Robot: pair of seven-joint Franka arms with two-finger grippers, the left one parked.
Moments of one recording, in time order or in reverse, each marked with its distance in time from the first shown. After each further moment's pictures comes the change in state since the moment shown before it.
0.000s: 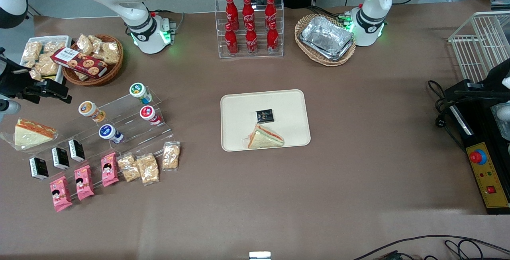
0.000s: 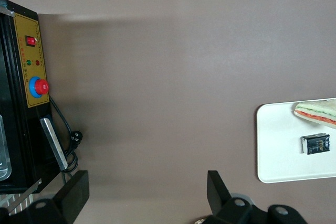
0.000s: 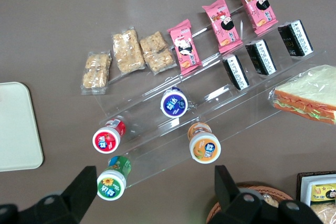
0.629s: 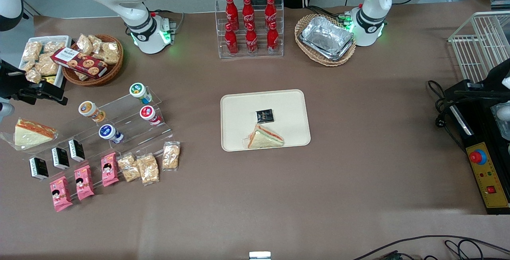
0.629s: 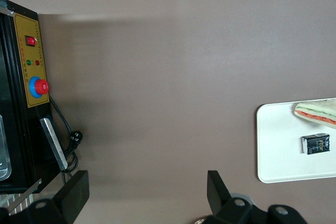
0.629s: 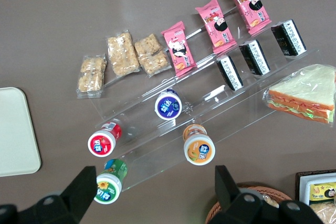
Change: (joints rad) arm -0.002 0.004 -0.019 0.002 -0.001 0.008 0.000
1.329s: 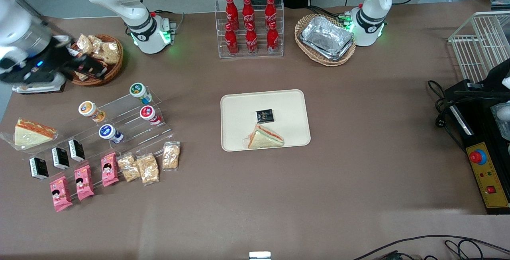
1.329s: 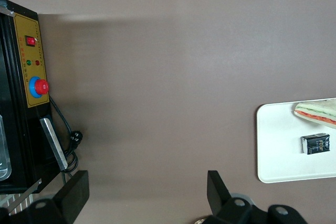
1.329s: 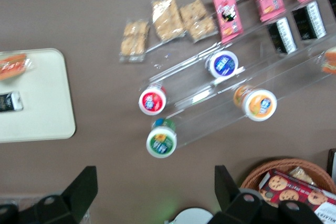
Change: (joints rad) arm 0.202 -0.213 0.022 -0.188 0.015 -0.039 0.180
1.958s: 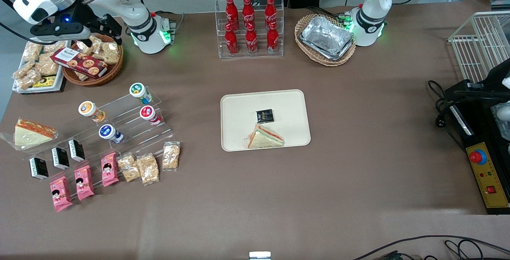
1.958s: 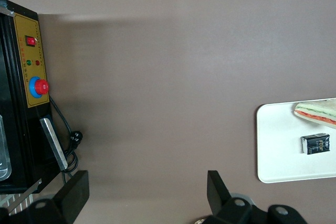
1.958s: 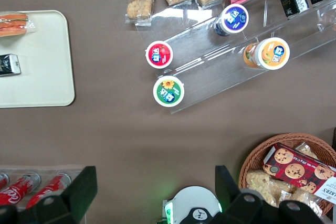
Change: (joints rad) arm 0.036 -0.320 0.043 -0.290 0.000 0.000 0.039
